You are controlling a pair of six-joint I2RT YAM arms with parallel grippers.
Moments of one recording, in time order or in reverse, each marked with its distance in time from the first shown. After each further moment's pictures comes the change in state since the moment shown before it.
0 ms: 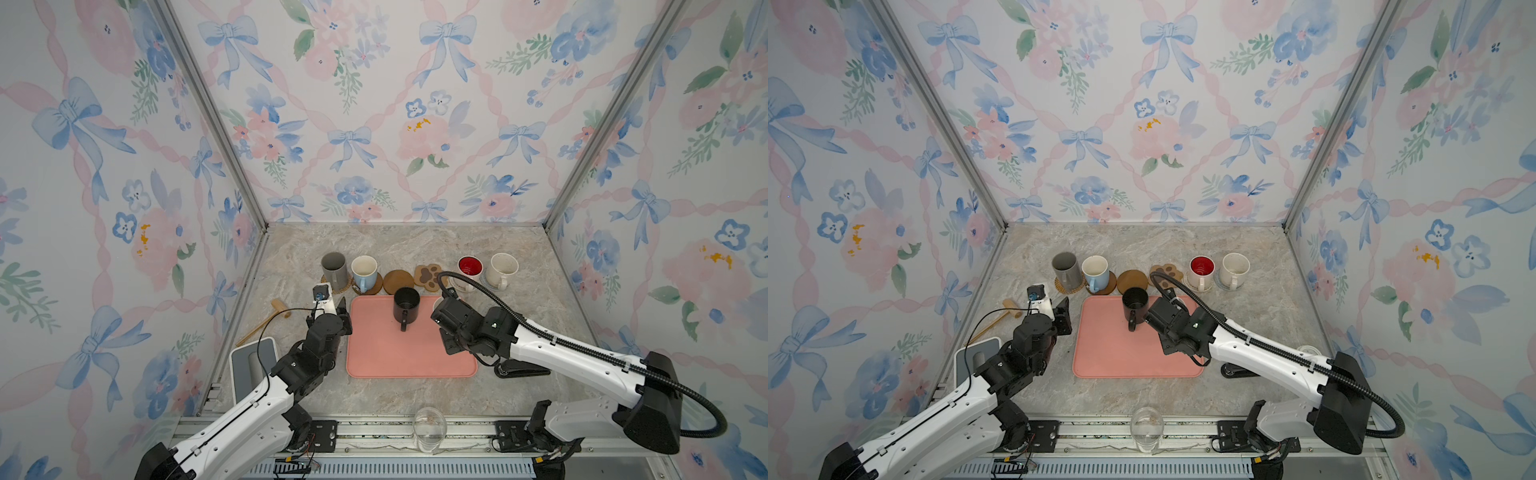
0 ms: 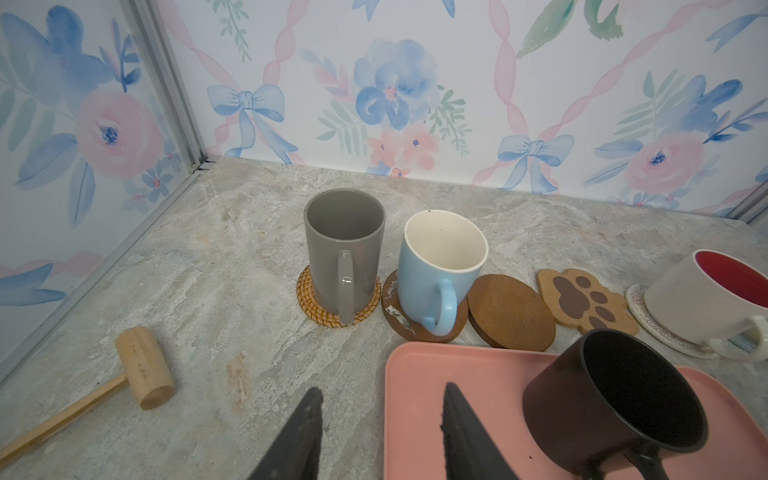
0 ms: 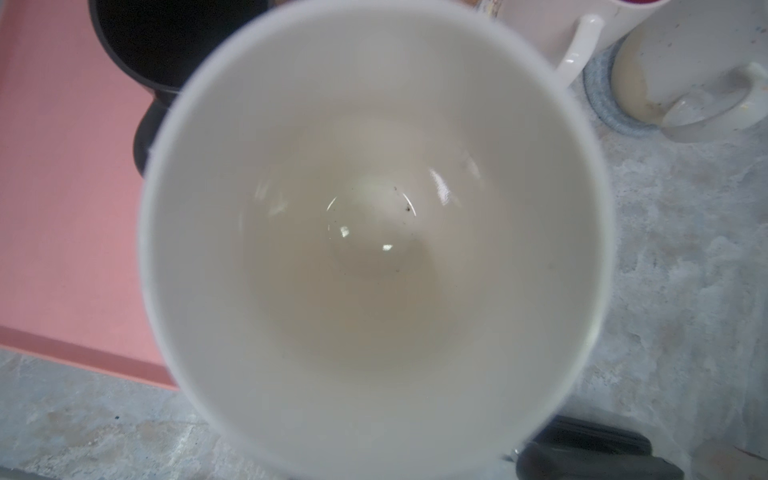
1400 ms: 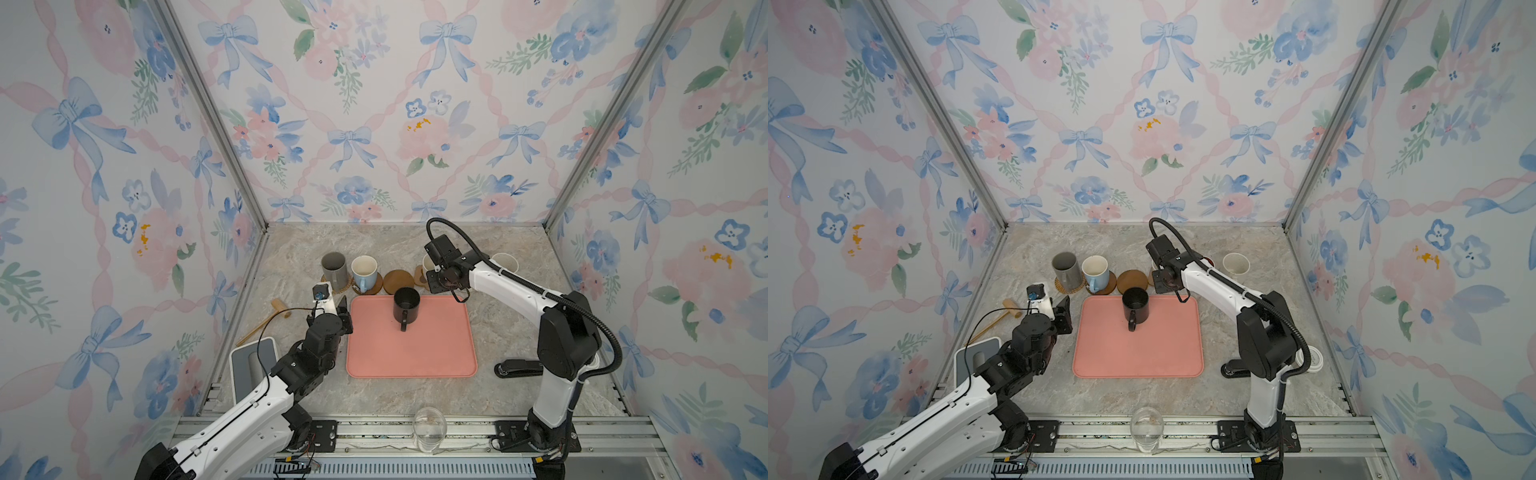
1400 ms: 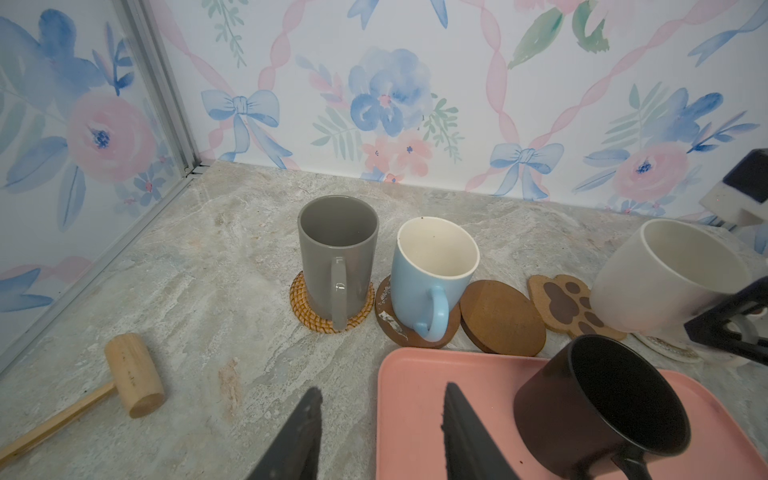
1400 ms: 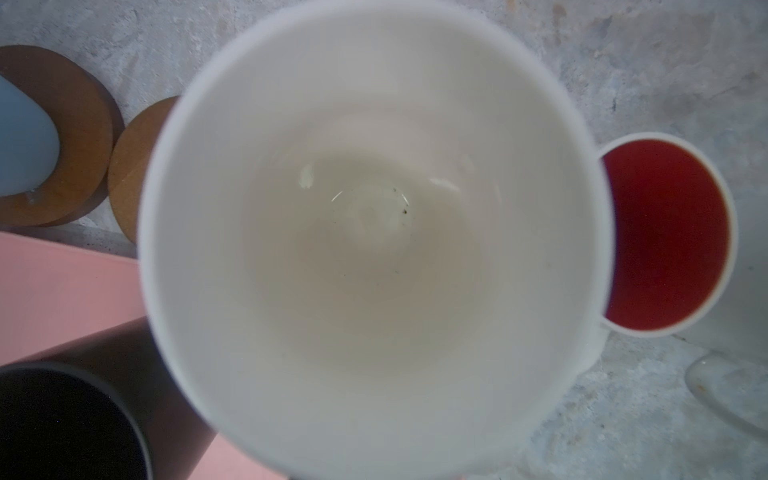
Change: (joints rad) left arm 0.001 -0.001 0.000 0.015 0.011 0.004; right arm -0.353 0.546 0.461 0.154 -0.148 -0.268
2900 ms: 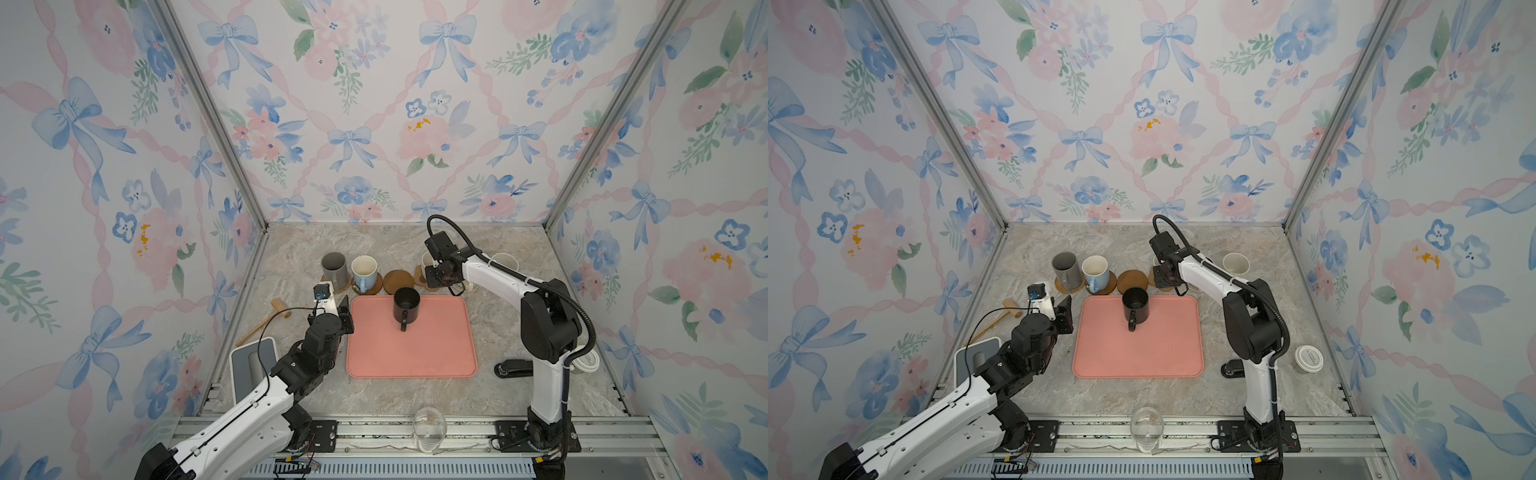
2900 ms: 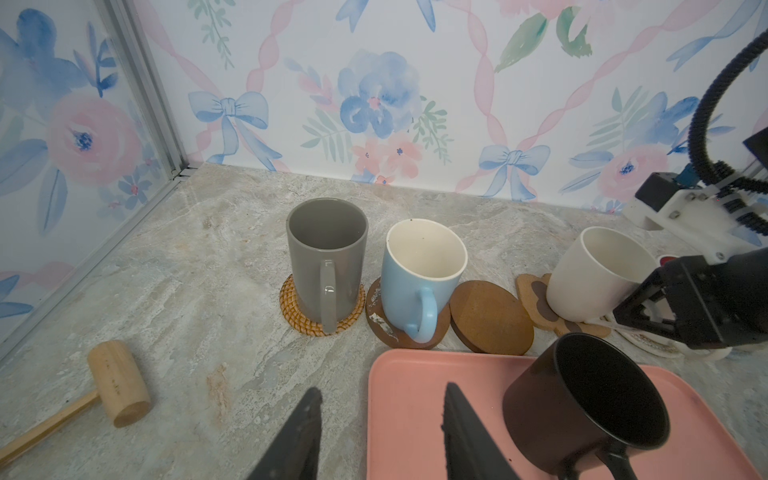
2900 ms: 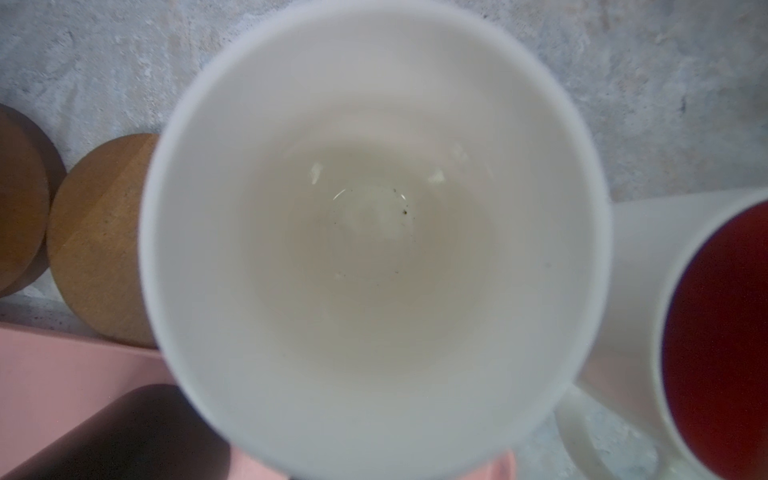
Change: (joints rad) left arm 0.000 -0.001 0.000 0.015 0.026 0.003; right arm -0.055 0.140 0.080 0.055 -0.059 0.003
